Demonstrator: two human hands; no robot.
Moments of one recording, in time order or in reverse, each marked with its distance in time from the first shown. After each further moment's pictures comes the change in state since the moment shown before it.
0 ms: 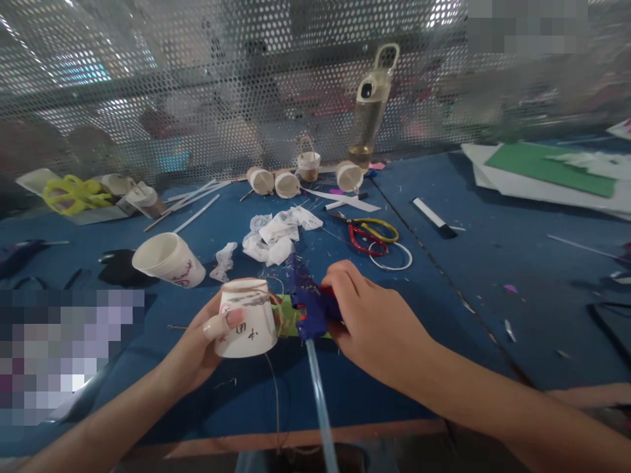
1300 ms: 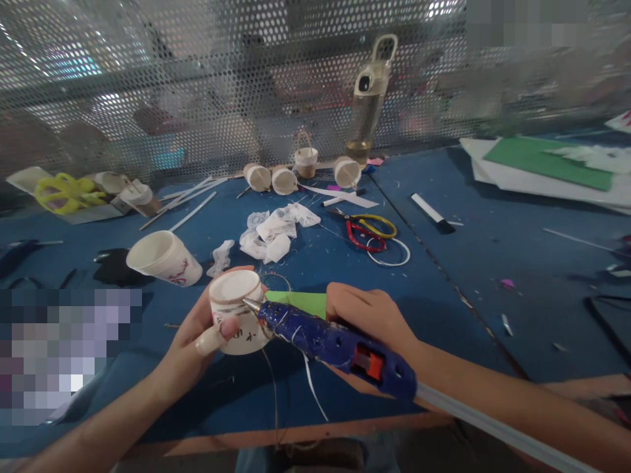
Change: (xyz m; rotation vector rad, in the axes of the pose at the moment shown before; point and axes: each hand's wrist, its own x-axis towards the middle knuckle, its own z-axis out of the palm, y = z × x) left_hand -0.004 -0.009 -0.010 0.175 -0.090 0.243; right_hand -0.007 -0.002 -0.008 0.529 0.102 -0.148
